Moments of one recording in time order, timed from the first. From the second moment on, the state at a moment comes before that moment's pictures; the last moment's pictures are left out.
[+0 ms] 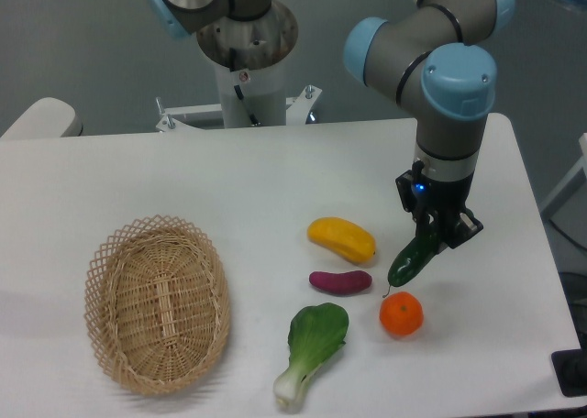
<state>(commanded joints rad) 2.65 -1.93 -1.48 -1.08 1.54 1.57</state>
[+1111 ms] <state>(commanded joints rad) 2.62 -1.70 -1.91 -1.06 1.54 1.55</state>
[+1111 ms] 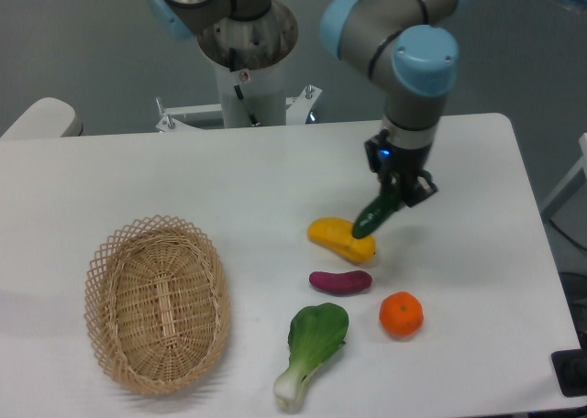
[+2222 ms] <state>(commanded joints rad) 2.42 -1.85 -1.96 -0.96 1.56 1.06</state>
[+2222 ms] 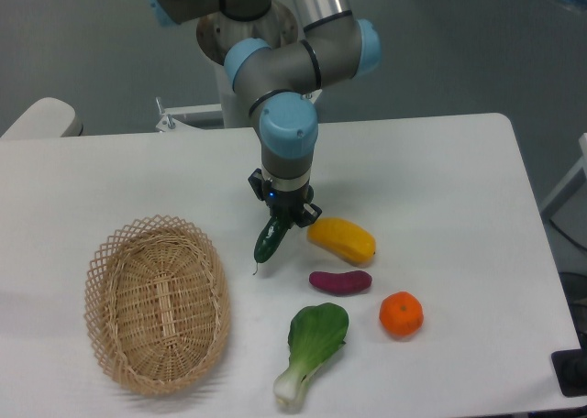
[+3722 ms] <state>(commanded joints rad) 2.42 -1.87 -1.91 -0.96 1.56 1.05</state>
